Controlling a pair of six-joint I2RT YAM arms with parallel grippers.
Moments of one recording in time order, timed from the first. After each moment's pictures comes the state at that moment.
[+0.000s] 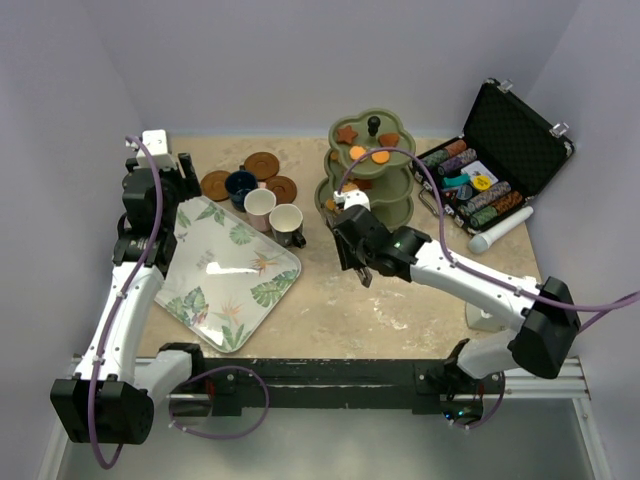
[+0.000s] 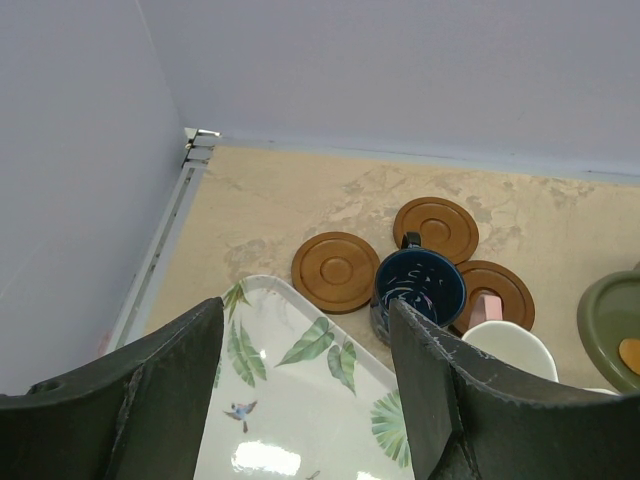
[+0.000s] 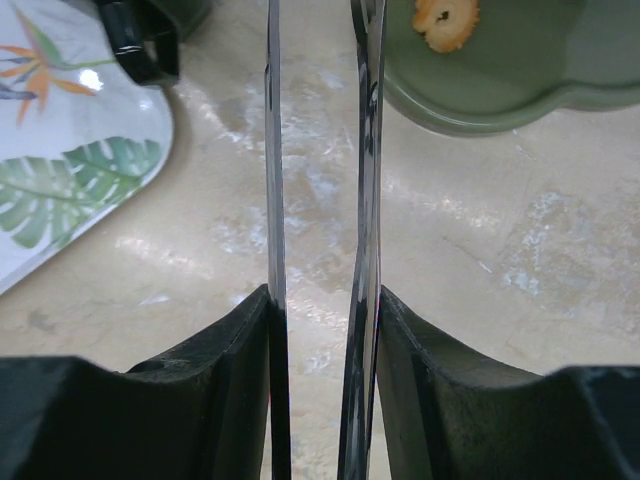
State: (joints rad) left arm -0.02 1.01 0.95 -0.07 -0.17 -0.04; right arm 0.88 1.41 1.13 -0.62 0.37 0.44
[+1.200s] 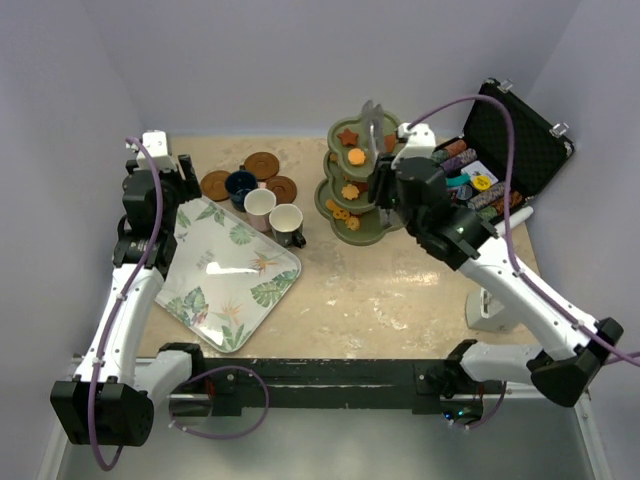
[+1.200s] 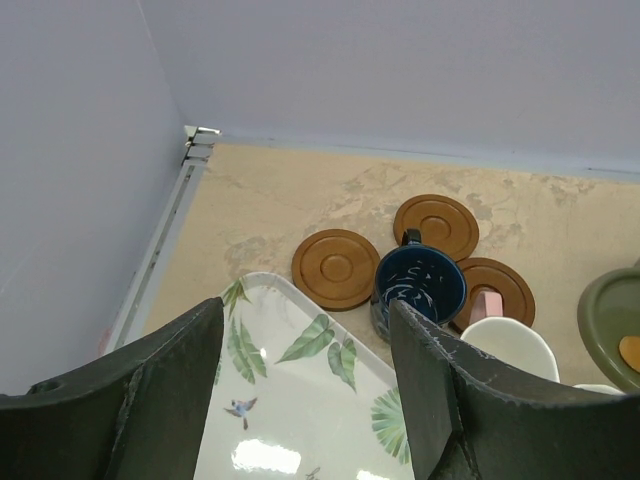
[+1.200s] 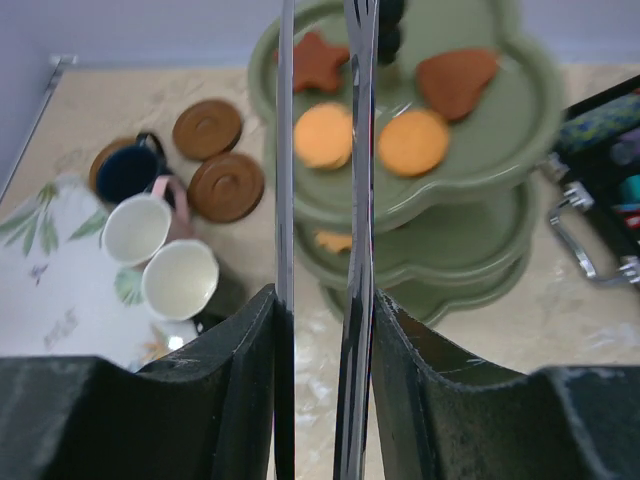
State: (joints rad) left arm -0.02 1.00 0.94 -0.07 -0.17 -0.04; right arm 0.76 1.24 1.33 -0.45 0.48 0.38
